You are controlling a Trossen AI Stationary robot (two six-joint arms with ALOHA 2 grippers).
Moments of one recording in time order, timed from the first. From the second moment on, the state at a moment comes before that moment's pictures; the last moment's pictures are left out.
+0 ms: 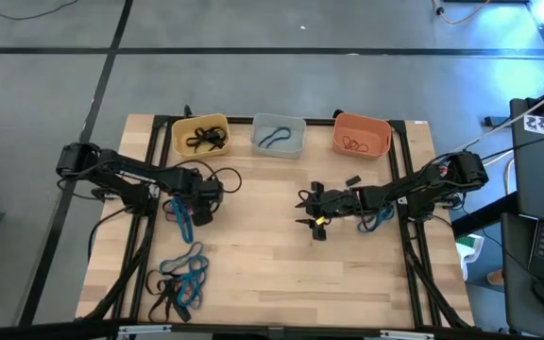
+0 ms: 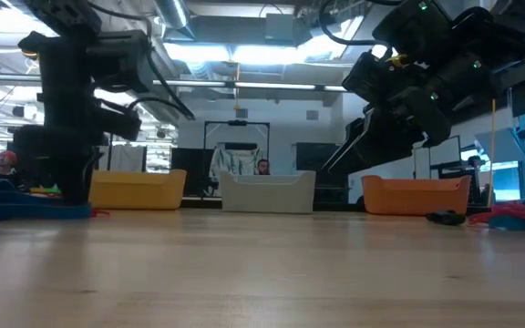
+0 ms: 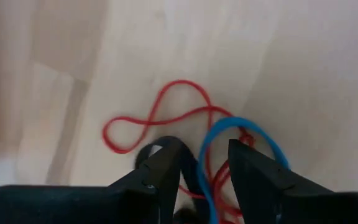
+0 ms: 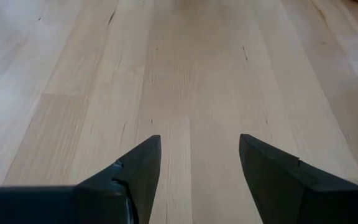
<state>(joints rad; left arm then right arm) 0.03 1.35 0.62 -0.76 -0.24 -0.33 0.12 1.55 0.59 0.35 0.10 0.02</state>
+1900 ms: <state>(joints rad) 0.04 1.35 0.85 -0.39 -0.26 -0.05 0.12 1.55 0.59 0.35 0.12 0.01</state>
